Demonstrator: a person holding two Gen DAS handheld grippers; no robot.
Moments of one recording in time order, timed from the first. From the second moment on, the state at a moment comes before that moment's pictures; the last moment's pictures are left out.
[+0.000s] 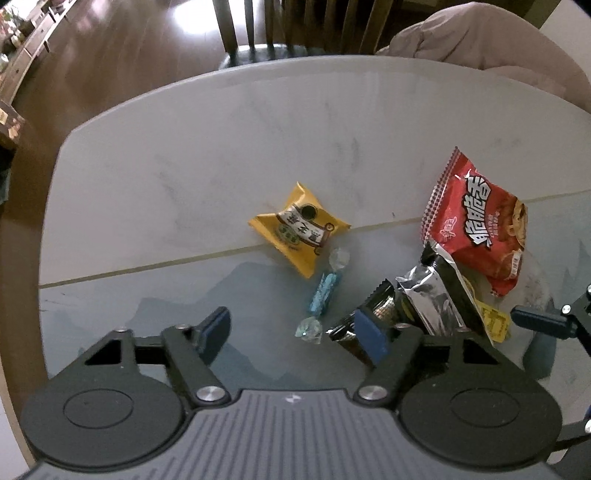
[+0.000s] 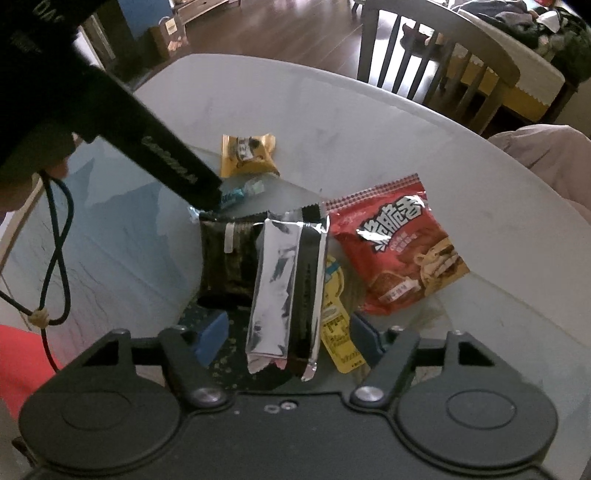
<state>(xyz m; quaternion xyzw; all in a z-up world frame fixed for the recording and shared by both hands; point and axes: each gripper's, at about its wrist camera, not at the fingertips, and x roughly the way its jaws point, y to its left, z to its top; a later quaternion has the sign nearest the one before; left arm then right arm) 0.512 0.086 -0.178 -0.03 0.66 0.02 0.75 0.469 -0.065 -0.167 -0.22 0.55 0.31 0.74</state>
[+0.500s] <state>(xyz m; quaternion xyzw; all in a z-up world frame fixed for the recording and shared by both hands) 0.525 0.078 -0.208 -0.04 0.66 0.02 0.75 0.469 -0.049 -0.182 -0.25 0.54 0.30 0.74</state>
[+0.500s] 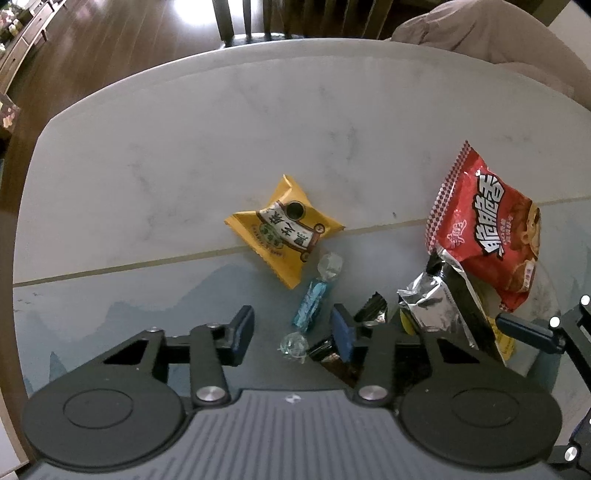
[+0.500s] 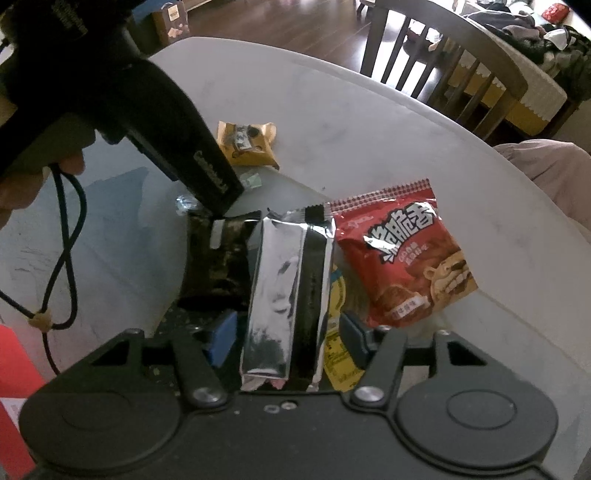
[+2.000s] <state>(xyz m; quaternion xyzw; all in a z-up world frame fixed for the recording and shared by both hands) 0.440 0.085 -0.054 -0.05 0.57 0.05 0.82 0.416 -0.097 -0.062 -0.15 0.50 0.30 0.80</state>
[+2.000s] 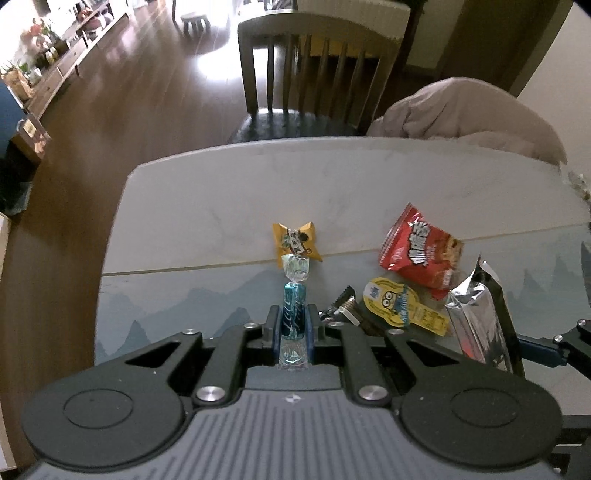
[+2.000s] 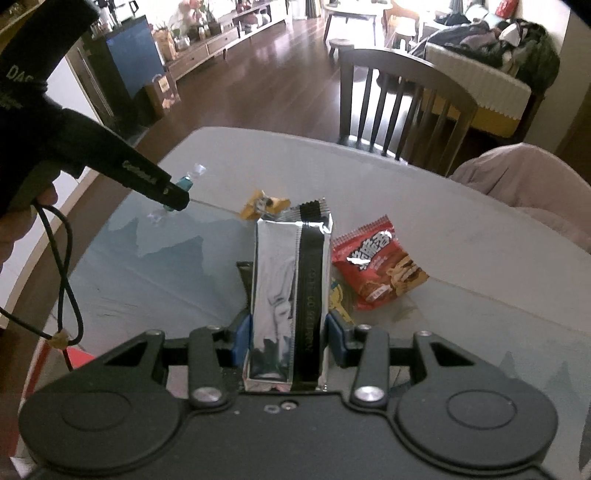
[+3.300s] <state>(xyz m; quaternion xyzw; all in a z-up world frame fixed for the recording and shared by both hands) 0.192 0.049 -0.050 -0.05 0.60 -0.02 0.80 0.221 -0.115 -0.057 -0.13 0.52 0.32 0.78</state>
